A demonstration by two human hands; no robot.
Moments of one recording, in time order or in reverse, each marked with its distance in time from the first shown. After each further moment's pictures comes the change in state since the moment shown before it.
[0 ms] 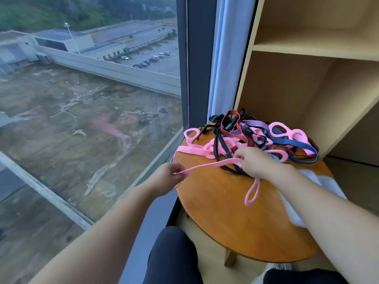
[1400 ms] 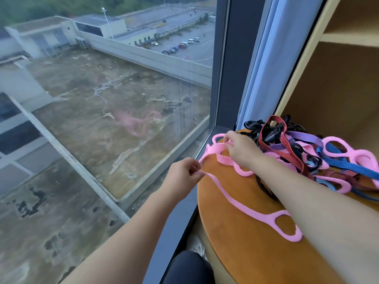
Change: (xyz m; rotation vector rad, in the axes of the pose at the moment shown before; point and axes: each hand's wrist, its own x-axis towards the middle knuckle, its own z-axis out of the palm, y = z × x) left_hand 0.057 -0.021 -0.023 -0.078 0.307 0.003; right_hand 0.153 -0.082 0.034 0.235 0.103 -0.182
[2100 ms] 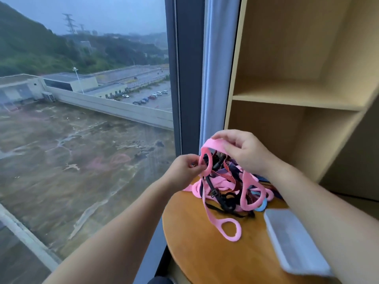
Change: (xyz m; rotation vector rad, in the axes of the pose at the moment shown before) left_hand -0.017 0.169 0.015 -0.085 -0.185 0.306; right_hand -0.162 -0.031 -0.183 0.397 0.219 -0.282
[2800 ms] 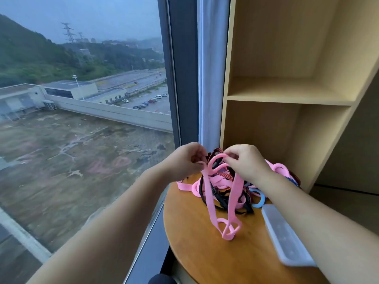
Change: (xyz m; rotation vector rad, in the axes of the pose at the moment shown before) left_hand -0.008 0.051 -0.017 0.159 -0.151 0.083; right_hand -0.021 0.029 0.007 -0.395 0.177 0.144
